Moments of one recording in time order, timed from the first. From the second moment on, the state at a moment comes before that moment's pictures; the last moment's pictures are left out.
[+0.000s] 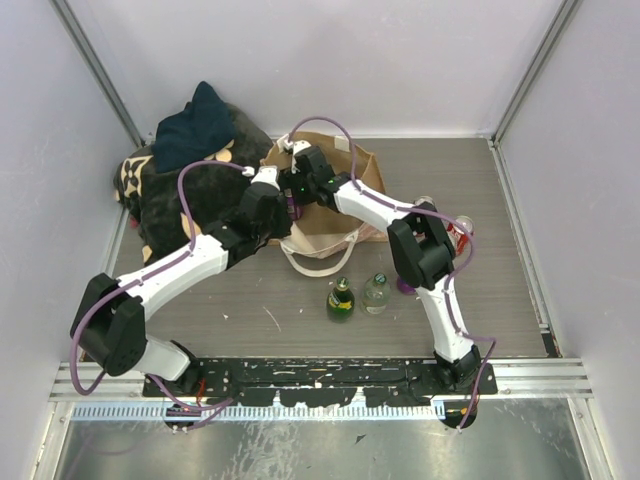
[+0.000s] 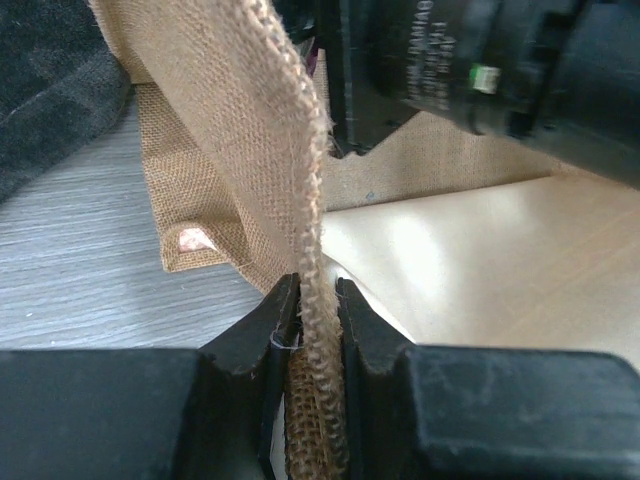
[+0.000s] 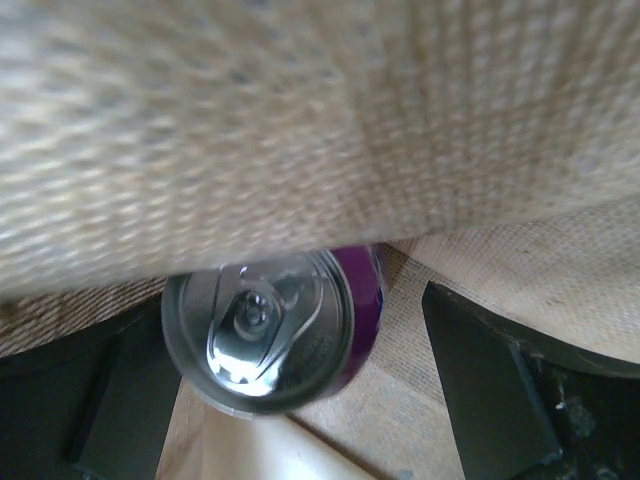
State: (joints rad) left arm -0.65 1.44 1.01 -0.17 -0.24 -0.50; right arm 0.65 2.20 1.79 -0.24 -0.02 0.22
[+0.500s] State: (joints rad) left arm -0.65 1.46 1.01 -0.14 -0.24 -0.50; right arm 0.68 2.26 1.84 -0.24 0.06 0.21
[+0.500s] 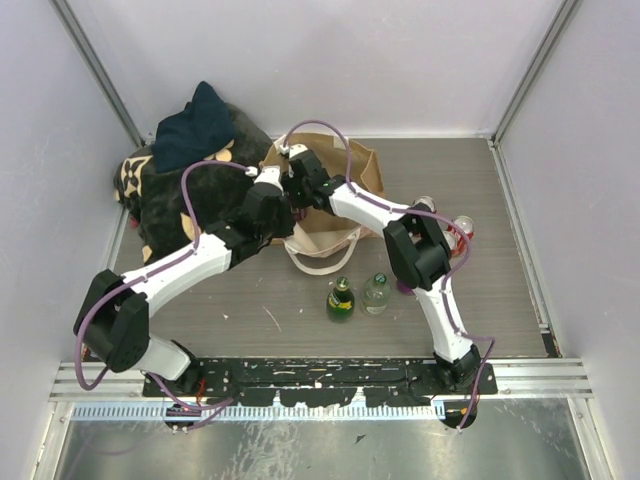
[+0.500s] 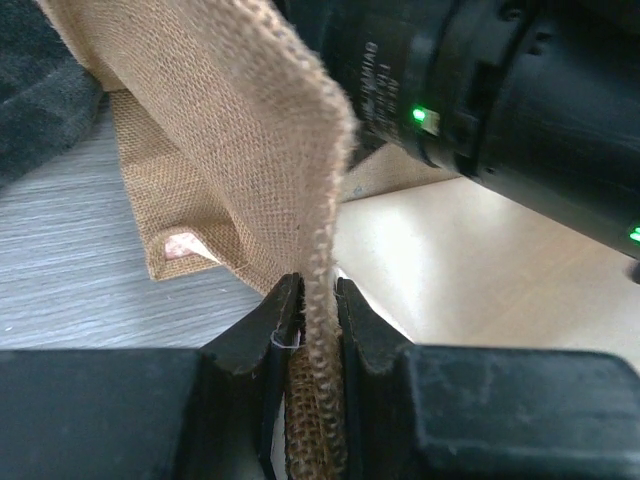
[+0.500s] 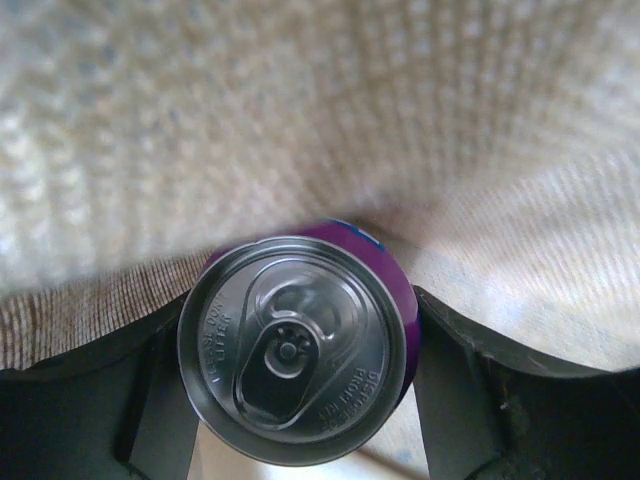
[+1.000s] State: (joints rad) left arm -0.66 1.53 1.05 -0.09 -0.22 -0.50; right arm 0.68 1.49 1.63 -0.38 0.30 0.09
